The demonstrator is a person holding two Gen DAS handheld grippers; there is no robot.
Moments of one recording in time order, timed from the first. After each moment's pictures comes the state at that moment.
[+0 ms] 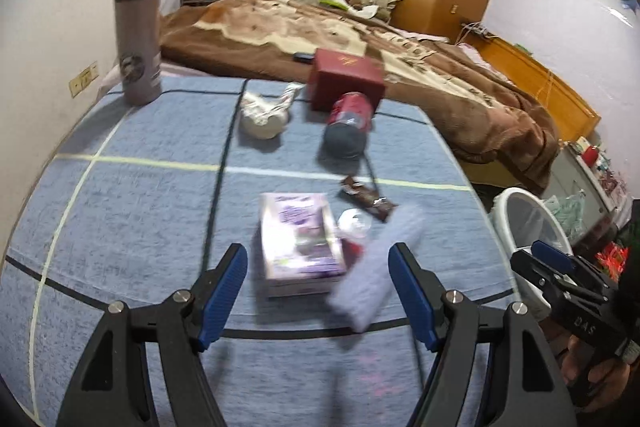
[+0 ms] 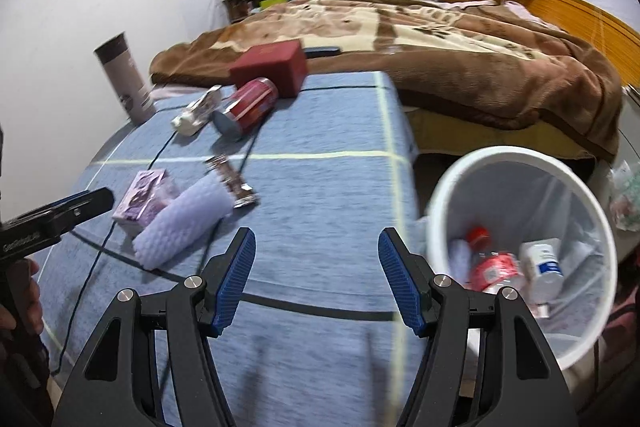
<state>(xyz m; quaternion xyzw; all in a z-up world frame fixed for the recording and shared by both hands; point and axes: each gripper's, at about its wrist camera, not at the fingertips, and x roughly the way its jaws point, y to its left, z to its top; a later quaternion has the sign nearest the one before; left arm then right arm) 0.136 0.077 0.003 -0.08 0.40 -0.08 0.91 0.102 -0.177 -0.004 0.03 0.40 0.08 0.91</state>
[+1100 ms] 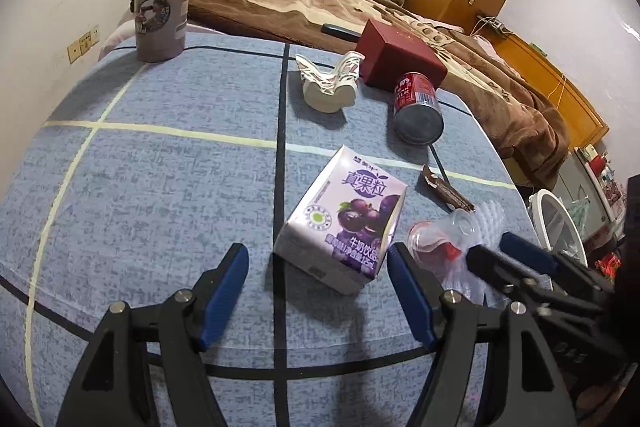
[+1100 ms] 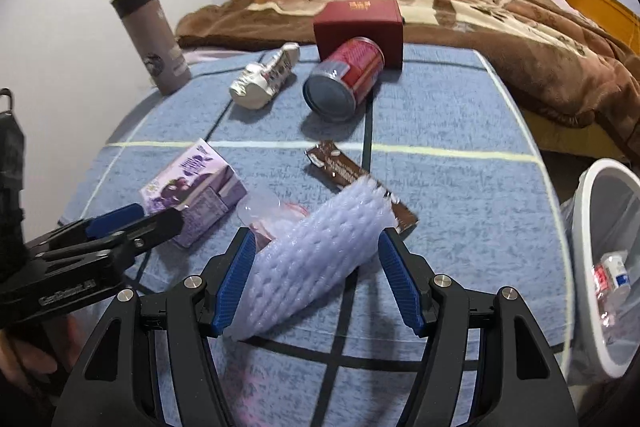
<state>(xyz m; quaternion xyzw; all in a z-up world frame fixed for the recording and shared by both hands) 0.172 0.134 -0.037 -0.11 0.45 -0.09 0.88 0.140 -0.075 -0.028 0.02 0.45 0.10 0.89</state>
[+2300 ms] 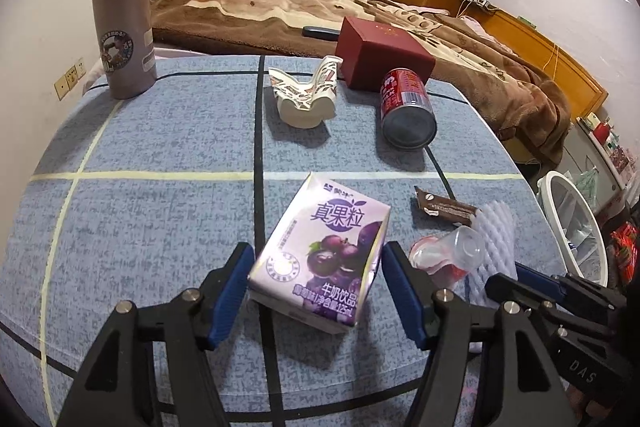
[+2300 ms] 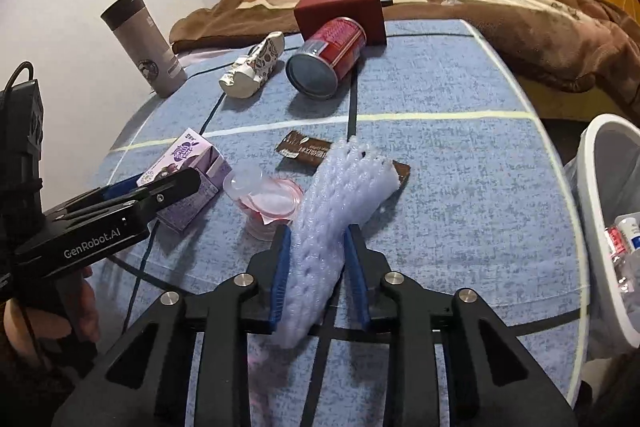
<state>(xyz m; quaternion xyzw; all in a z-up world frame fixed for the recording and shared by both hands) 0.196 0.115 -0.033 -0.04 0.44 -0.11 0.89 0.127 -0.094 -0.031 0.07 0.46 0.11 0.88</state>
